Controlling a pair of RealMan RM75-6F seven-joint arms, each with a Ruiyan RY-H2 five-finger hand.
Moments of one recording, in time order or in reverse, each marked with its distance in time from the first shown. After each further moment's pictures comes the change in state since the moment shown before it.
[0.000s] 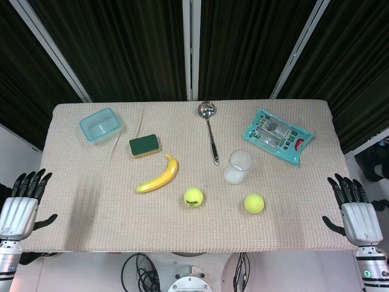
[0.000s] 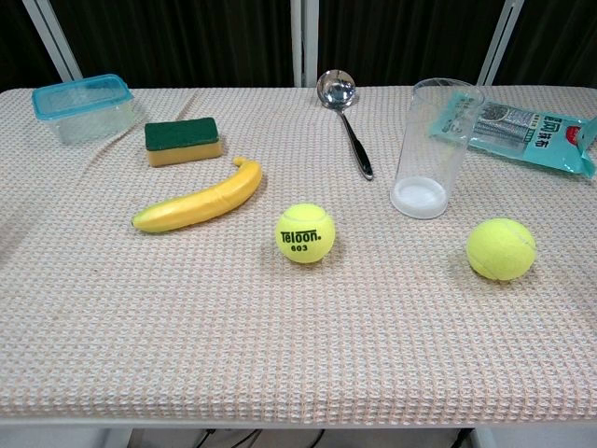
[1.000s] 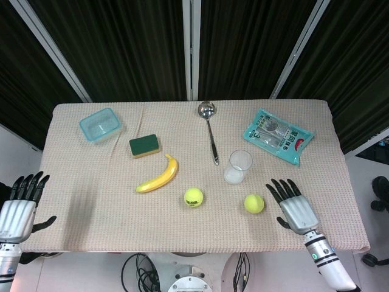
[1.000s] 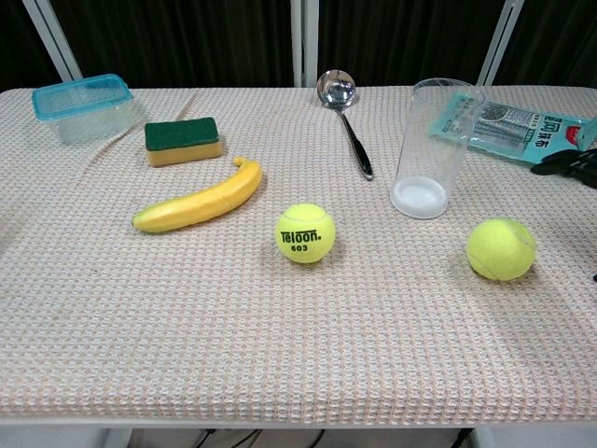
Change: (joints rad) left arm 0.022 -0.039 0.008 0.056 0.007 0.029 -0.035; right arm 0.206 -0.194 0.005 -0.010 0.037 -0.343 -0.299
